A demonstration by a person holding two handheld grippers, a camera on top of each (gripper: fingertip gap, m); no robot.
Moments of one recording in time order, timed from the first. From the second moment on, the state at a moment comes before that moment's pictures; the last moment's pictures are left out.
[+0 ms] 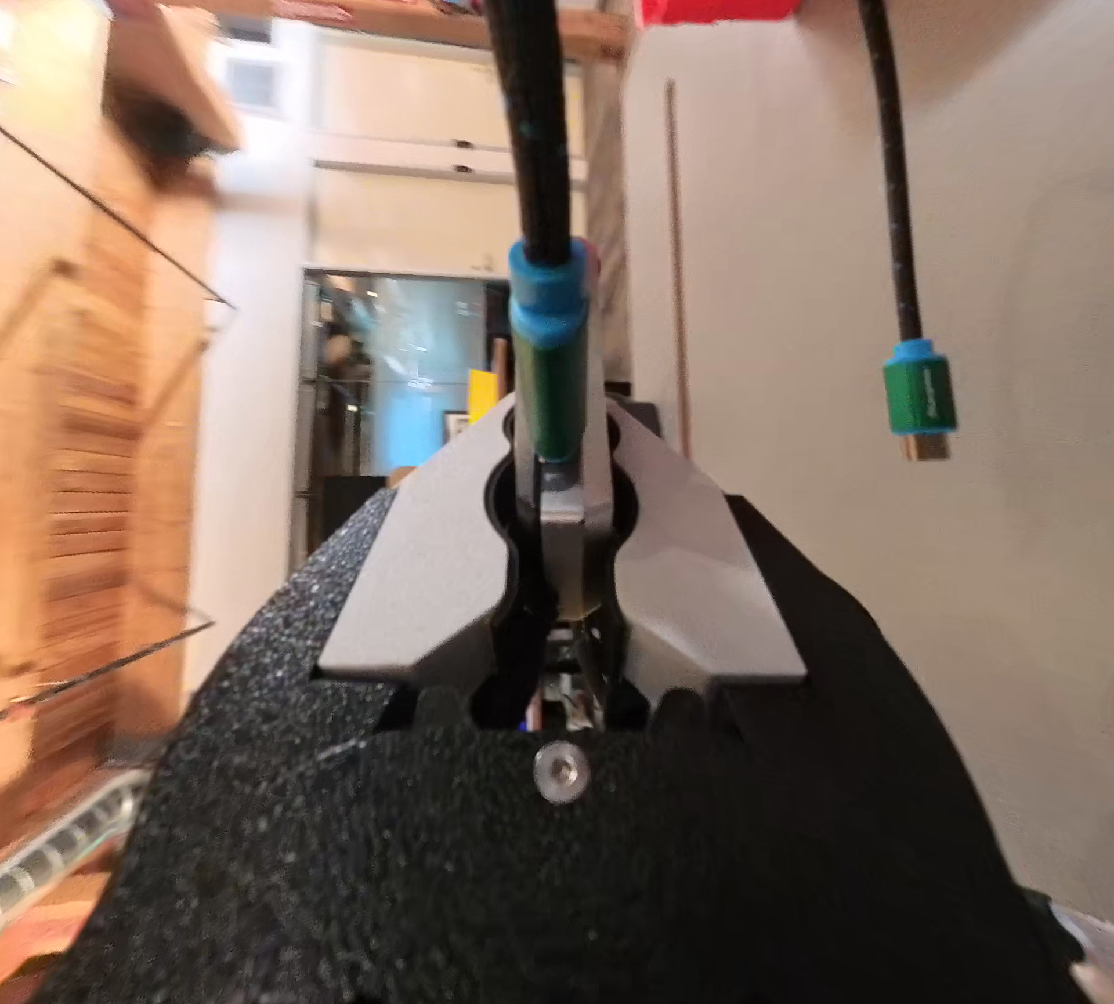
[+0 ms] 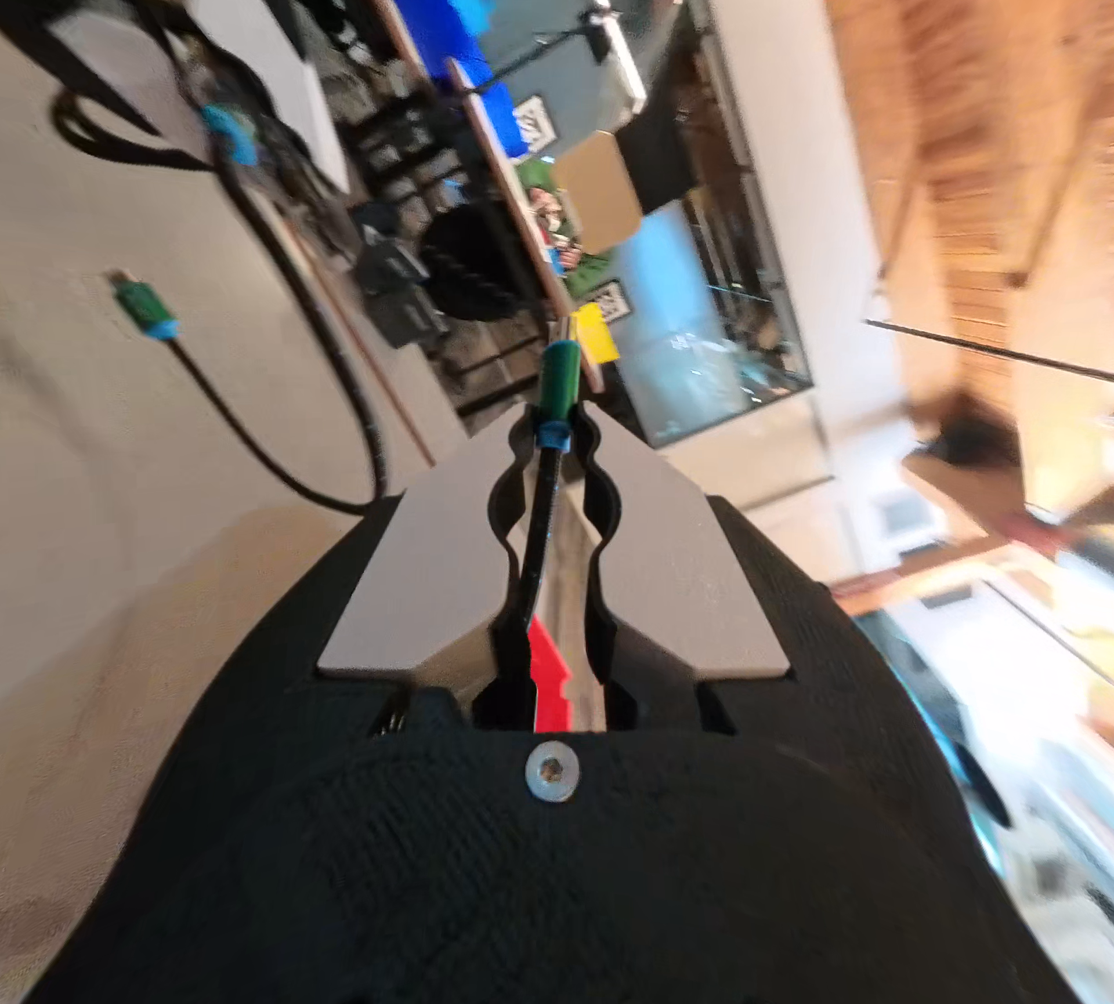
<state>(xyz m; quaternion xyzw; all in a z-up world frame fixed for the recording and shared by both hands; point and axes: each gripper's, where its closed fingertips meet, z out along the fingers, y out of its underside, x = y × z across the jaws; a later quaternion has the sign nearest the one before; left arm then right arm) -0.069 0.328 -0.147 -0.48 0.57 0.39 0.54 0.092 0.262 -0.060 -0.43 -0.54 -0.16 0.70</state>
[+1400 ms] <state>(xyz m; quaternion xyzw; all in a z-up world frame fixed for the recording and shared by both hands) 0.009 0.234 -0.201 -0.79 0.09 -0.36 0.48 0.033 0.257 -0.200 -0.12 -0.55 -0.31 0.77</state>
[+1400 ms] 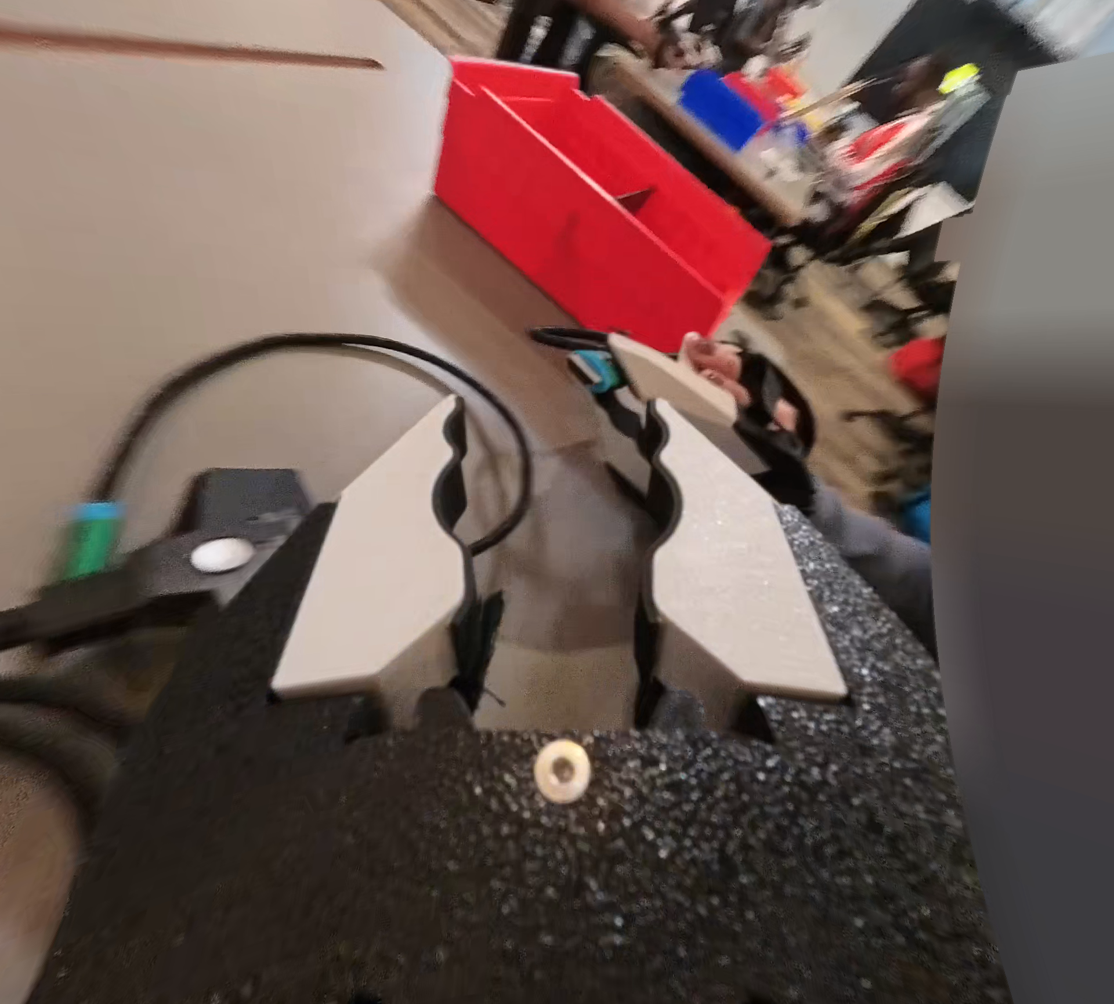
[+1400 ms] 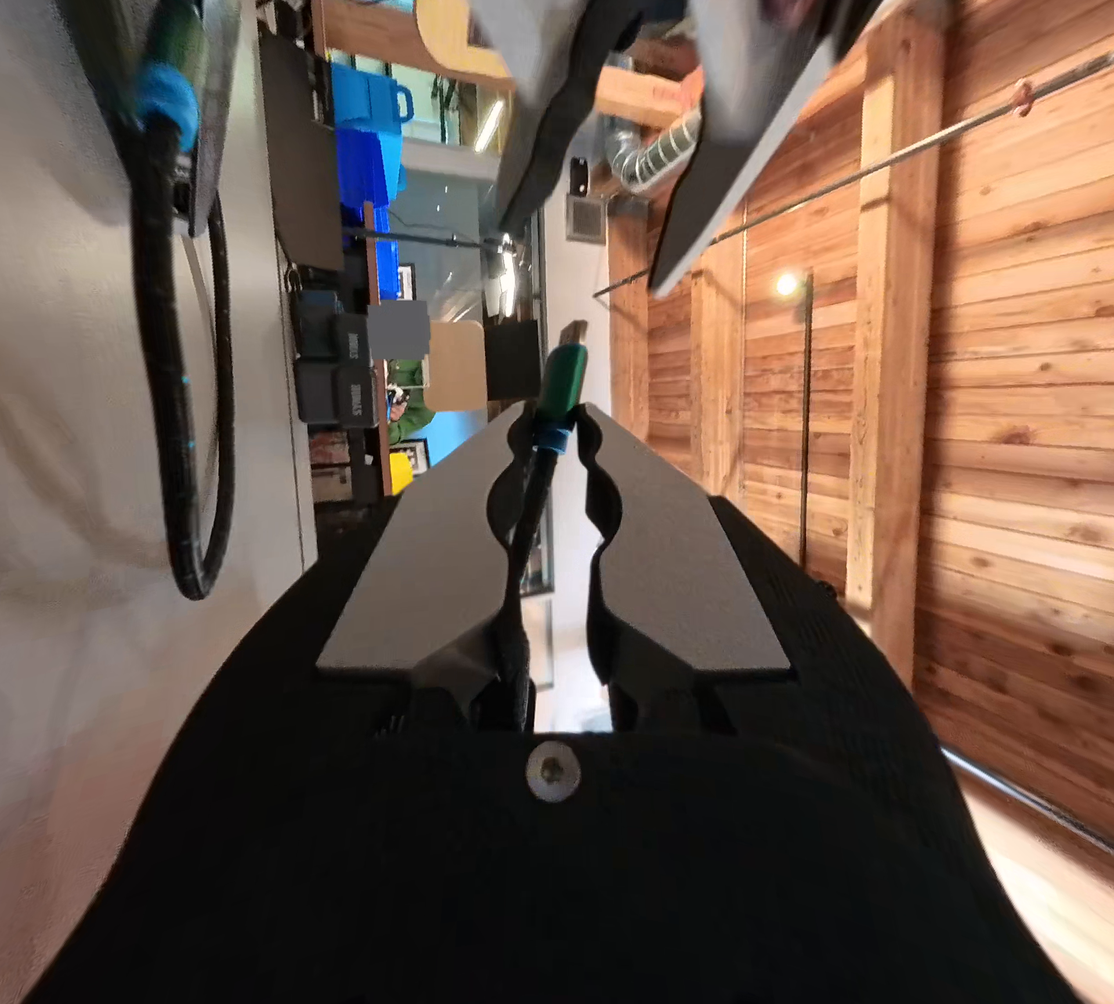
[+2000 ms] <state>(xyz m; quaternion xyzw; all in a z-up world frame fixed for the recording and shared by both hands) 0.021 0.219 -0.205 -0.76 0.22 -0.37 0.49 0.015 0.224 -0.218 -0.35 -0.70 0.11 0.62</state>
